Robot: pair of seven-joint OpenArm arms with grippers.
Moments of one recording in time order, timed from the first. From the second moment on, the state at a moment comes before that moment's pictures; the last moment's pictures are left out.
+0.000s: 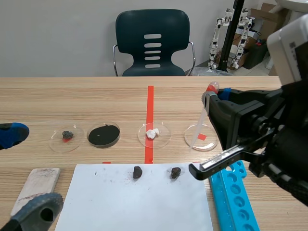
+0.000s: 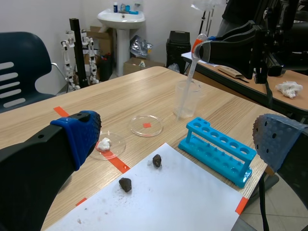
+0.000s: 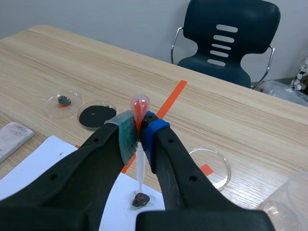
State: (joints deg) left arm 60.4 -34.5 -7.9 115.9 -8.4 -35.0 -45.3; right arm -43.0 17.3 -3.4 129.4 5.7 14.3 0.5
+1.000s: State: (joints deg) left arm 60.4 -34.5 -7.9 115.9 -8.4 -35.0 -45.3; right arm -41.7 17.3 -2.9 129.4 5.7 12.3 0.7
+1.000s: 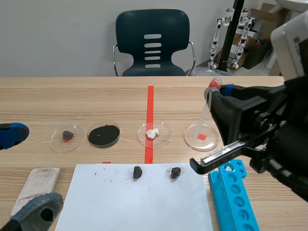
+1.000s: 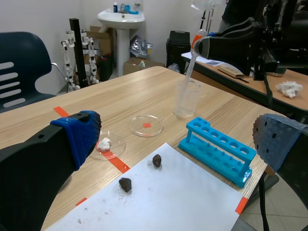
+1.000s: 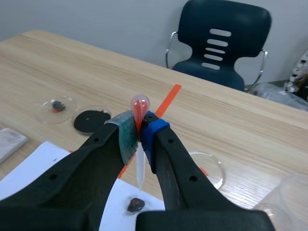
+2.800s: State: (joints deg) left arm 60.4 -34.5 -7.9 115.9 -8.4 -35.0 -45.3; right arm -15.1 21.1 17.5 96.4 16.1 15.5 -0.8
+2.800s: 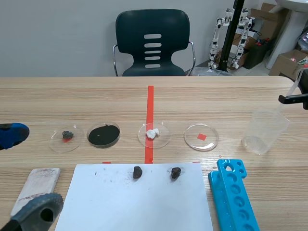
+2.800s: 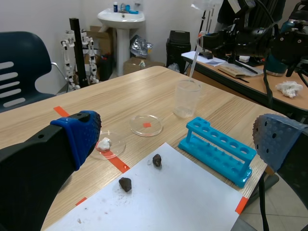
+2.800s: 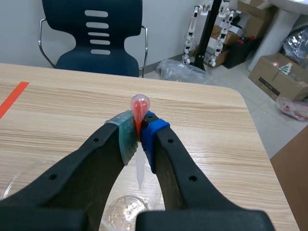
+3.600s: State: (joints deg) left arm 60.4 -34.5 -7.9 115.9 -8.4 -35.0 -45.3; right arm -11.0 21.1 9.8 81.8 16.0 16.4 4.8
